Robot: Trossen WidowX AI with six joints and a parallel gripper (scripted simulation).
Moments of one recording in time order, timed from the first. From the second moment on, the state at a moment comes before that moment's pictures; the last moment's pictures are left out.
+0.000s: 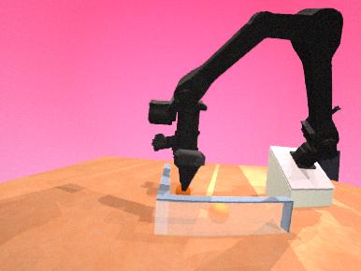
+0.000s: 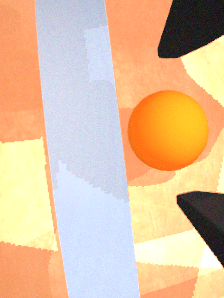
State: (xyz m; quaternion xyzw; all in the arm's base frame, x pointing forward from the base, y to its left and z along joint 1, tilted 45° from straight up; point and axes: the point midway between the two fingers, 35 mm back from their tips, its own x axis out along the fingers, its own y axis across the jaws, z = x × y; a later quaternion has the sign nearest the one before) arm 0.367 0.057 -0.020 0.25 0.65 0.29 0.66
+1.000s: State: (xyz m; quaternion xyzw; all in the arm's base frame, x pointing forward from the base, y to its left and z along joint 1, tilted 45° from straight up) arm 0.359 0.049 -0.020 0.27 0.65 0.27 0.65
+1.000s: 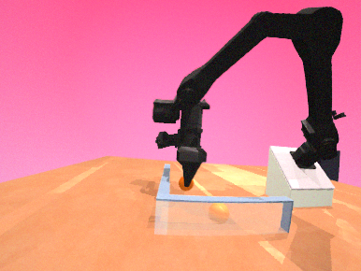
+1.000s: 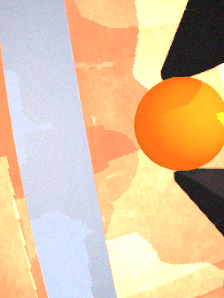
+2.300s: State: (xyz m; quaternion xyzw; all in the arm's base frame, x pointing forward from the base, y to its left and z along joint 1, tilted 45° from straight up) arm 0.356 0.002 0.072 0.37 0.69 0.16 0.60
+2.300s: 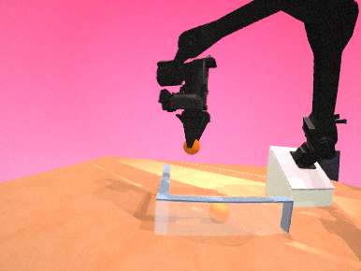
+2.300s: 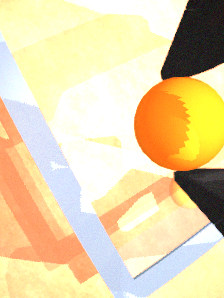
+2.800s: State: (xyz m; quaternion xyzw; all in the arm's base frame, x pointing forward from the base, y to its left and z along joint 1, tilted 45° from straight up) arm 0.340 0.032 0.085 0.49 0.71 0.01 0.51
